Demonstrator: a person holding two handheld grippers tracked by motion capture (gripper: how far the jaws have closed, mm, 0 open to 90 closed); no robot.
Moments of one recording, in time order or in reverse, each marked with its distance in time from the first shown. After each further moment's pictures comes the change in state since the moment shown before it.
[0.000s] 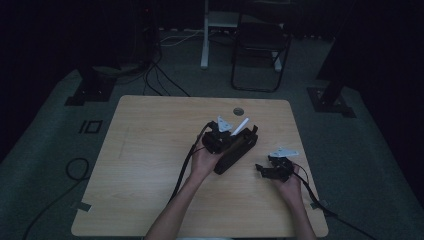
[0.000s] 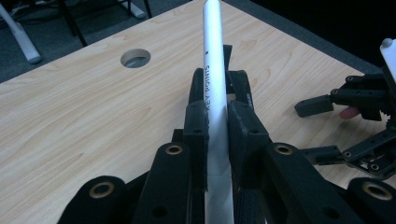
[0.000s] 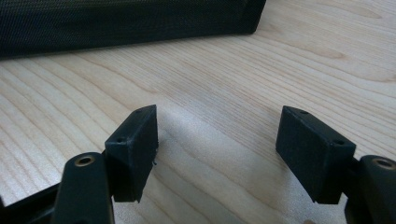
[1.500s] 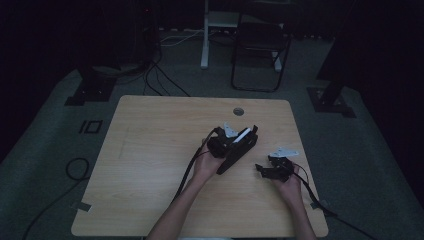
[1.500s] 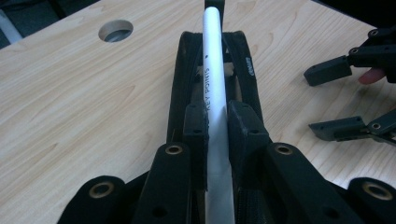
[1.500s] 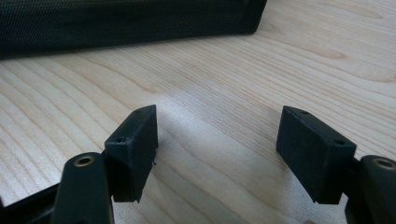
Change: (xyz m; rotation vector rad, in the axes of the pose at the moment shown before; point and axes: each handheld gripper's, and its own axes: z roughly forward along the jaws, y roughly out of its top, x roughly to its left) left arm -0.007 -0.017 0.031 0.087 -0.013 0.053; right arm 0.000 0.000 0.000 0.002 0.002 -0.005
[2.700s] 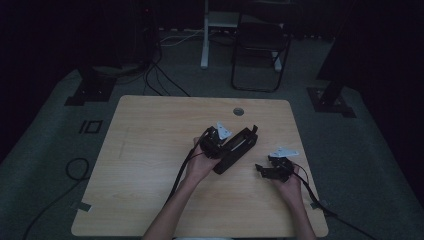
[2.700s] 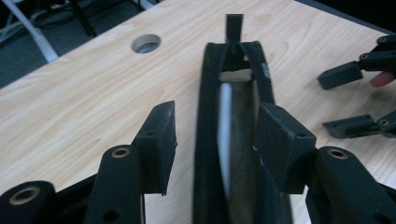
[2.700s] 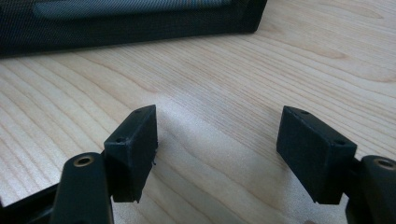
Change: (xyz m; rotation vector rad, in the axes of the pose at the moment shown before) left arm 0.007 -0.006 -0.031 -0.057 0.085 0.020; right arm 0.000 0.000 0.000 0.000 0.002 -0.001
